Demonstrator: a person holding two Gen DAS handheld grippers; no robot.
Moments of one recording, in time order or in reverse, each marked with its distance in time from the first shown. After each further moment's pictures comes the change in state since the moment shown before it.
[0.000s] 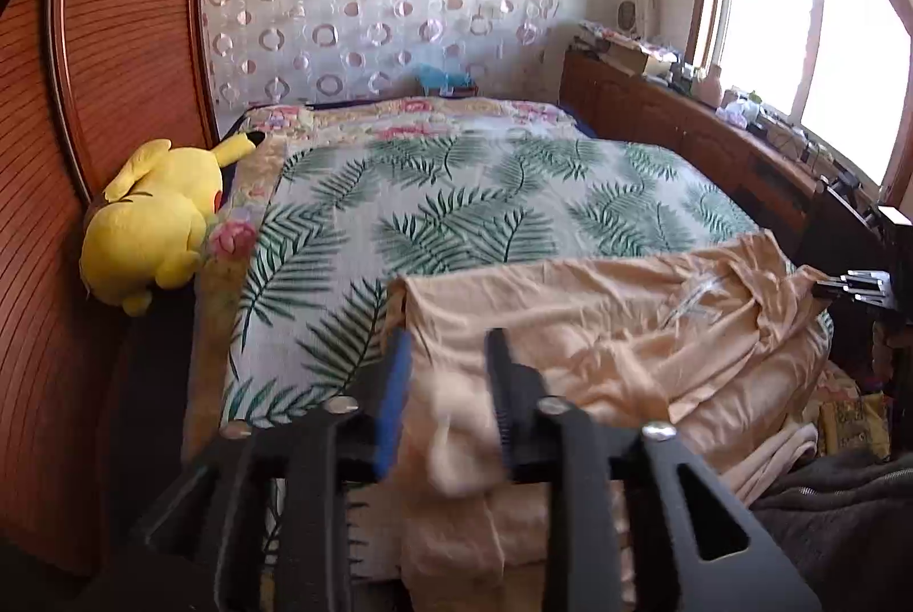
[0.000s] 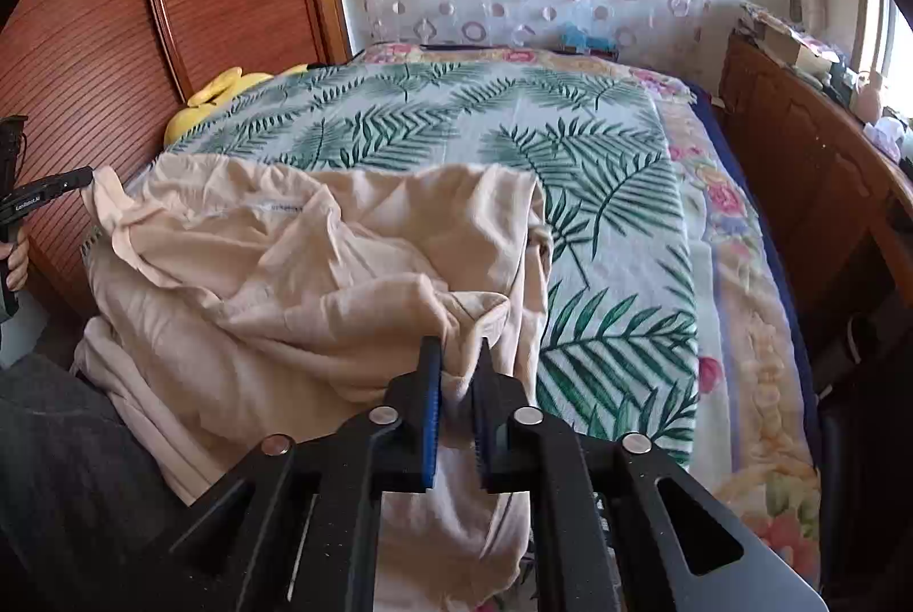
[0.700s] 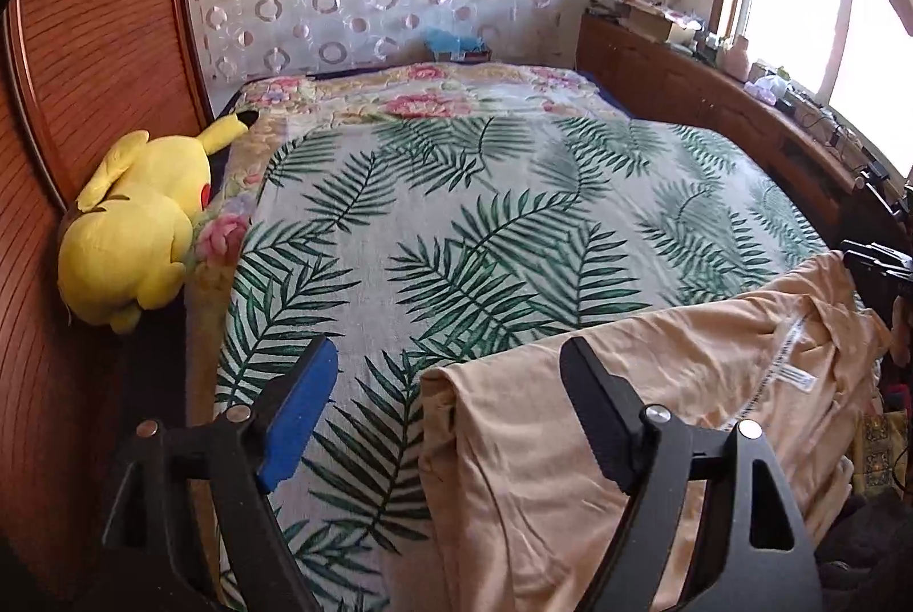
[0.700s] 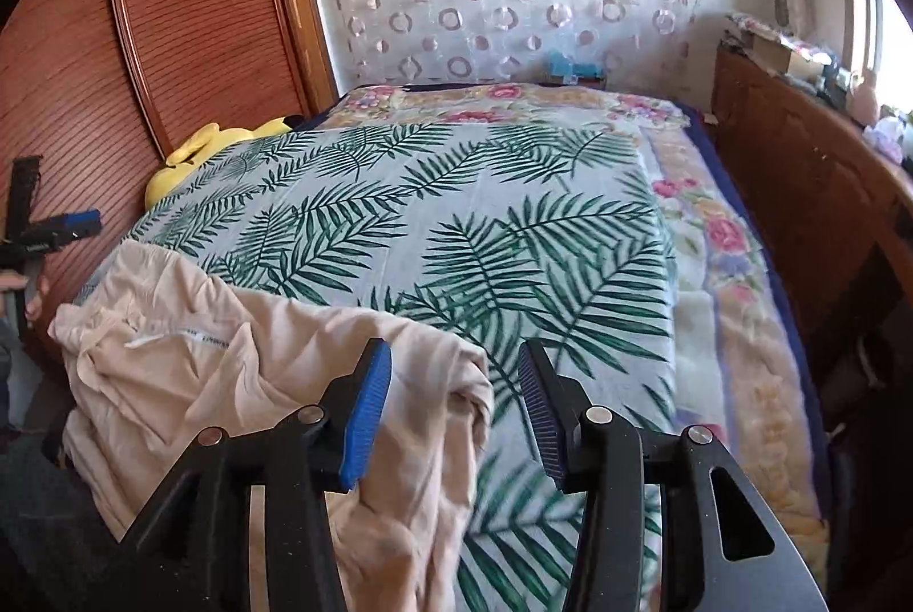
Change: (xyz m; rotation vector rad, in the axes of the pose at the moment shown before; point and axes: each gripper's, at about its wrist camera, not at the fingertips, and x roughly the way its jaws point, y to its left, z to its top) left arm 0.102 0.027 0.046 0.021 0.131 0.037; right arm 0.056 -0.034 0.038 0.071 -0.057 0.021
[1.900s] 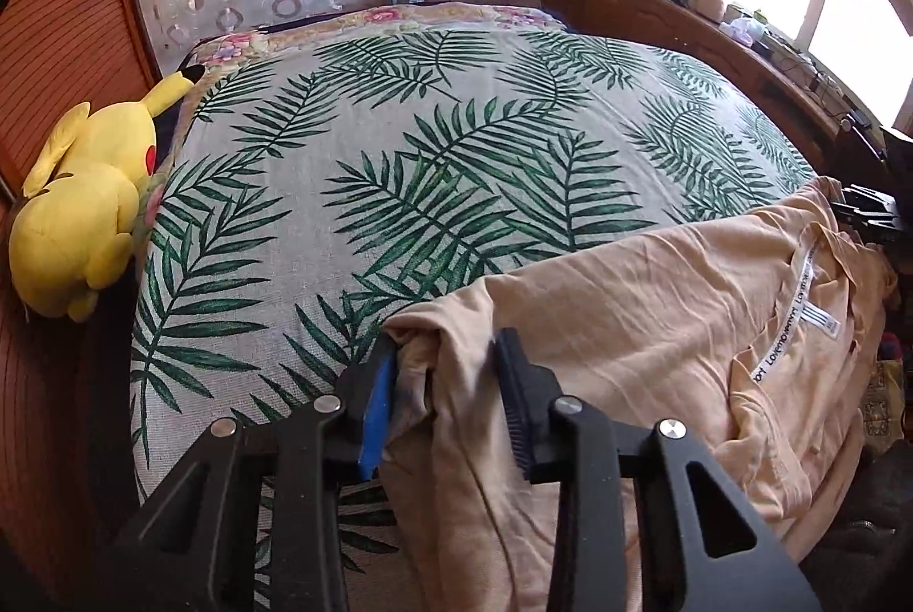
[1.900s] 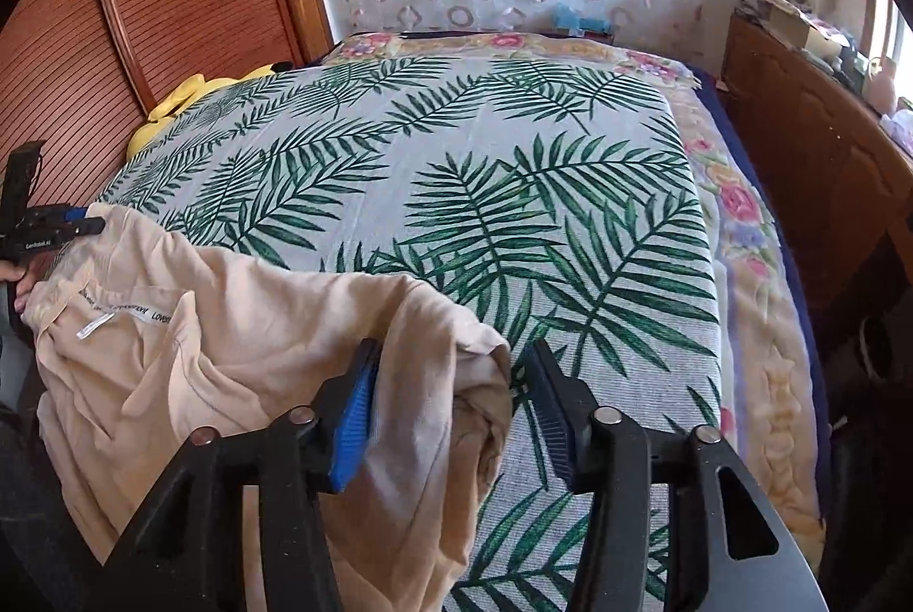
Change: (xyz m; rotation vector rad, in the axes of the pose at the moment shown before) left arm 0.038 -0.012 -0.017 0.061 0.132 -0.084; right arm 0.040 -0.012 0.008 -0.044 0.126 -0.031
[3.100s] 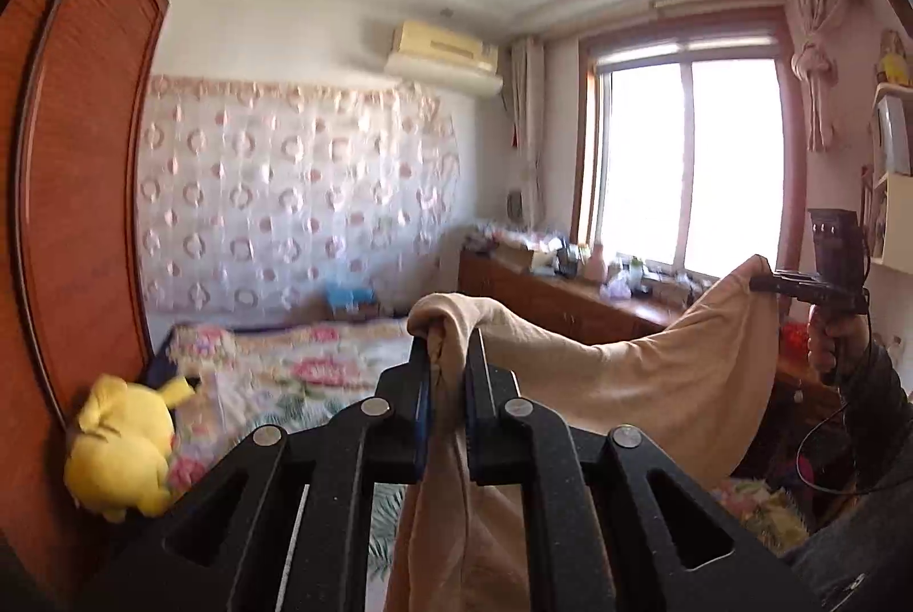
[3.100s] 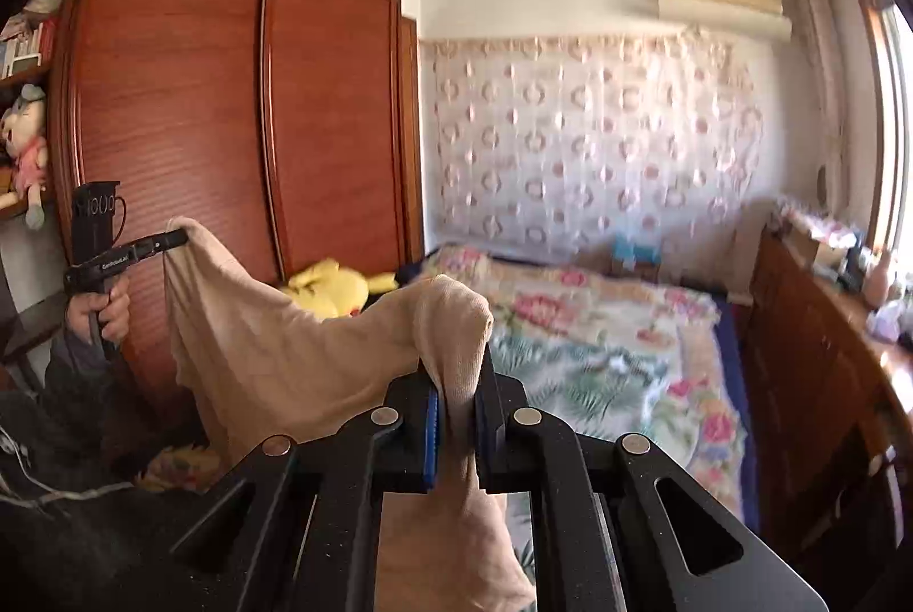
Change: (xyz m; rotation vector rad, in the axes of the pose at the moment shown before) left arm -0.378 -0.059 0.027 0.084 -0.789 -0.152; right arm -0.376 0.070 0.038 -0.203 -0.535 0.085
